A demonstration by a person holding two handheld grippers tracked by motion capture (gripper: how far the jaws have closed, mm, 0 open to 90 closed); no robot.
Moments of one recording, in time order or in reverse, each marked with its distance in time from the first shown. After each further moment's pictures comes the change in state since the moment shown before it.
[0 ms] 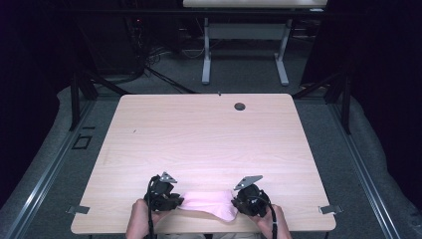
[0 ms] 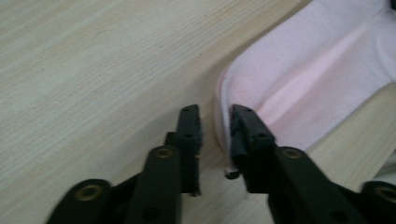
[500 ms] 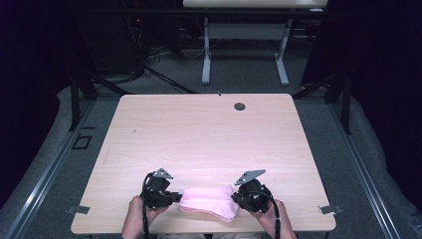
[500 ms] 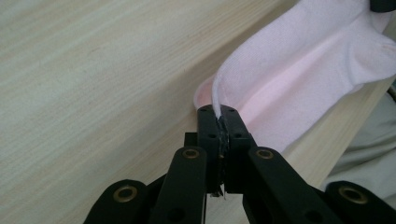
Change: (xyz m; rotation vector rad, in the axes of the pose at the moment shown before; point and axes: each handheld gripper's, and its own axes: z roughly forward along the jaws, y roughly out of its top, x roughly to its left) left arm 0.005 0.003 -0.008 -0.017 -0.102 -0.024; right arm 0.001 0.015 -0.019 -0.014 0.017 -0.013
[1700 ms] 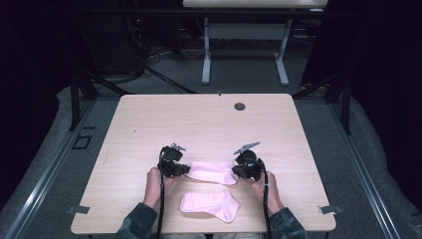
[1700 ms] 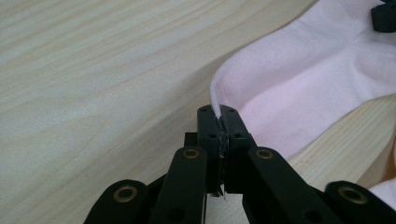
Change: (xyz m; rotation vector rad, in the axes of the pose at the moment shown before) left arm 0.047 0.075 0.046 -0.036 0.102 -0.044; right arm -0.079 0.043 0.055 -0.005 -0.077 0.132
